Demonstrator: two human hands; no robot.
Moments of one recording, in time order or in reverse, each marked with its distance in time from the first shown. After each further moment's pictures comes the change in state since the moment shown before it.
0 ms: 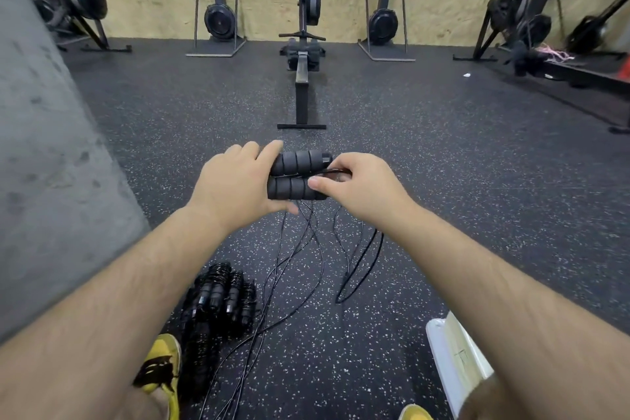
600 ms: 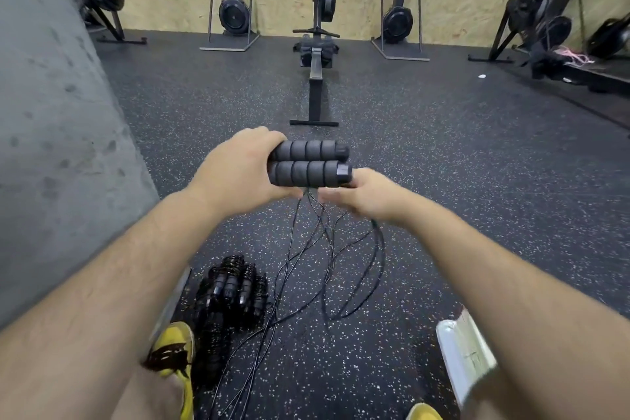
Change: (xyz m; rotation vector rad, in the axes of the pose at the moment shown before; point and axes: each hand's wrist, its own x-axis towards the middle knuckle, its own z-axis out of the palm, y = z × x) left_hand -0.010 -0.032 -0.024 -0.412 0.005 0.012; right_hand 0.014 0.005 0.023 0.164 -0.443 -0.031
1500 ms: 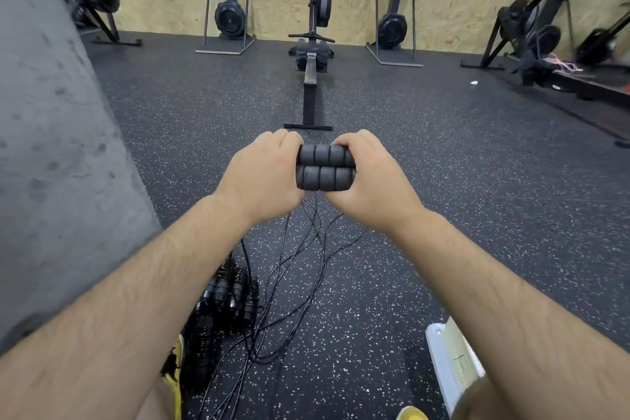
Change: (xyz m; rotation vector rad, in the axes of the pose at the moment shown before) left_hand 0.015 0.043 0.020 0.144 0.077 0.009; right_hand -0.026 -0.020 -0.005 -0.263 0.568 -0.295
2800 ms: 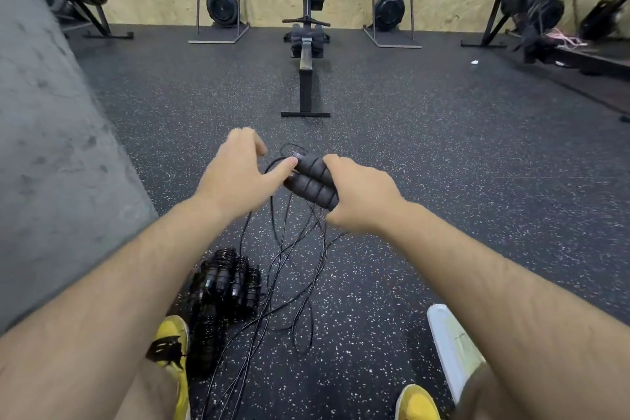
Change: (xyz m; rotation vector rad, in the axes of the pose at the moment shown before) left_hand -0.017 -0.017 0.017 -0.351 -0.032 -0.315; right_hand -0.014 0.006 0.013 -0.459 -0.424 0.155
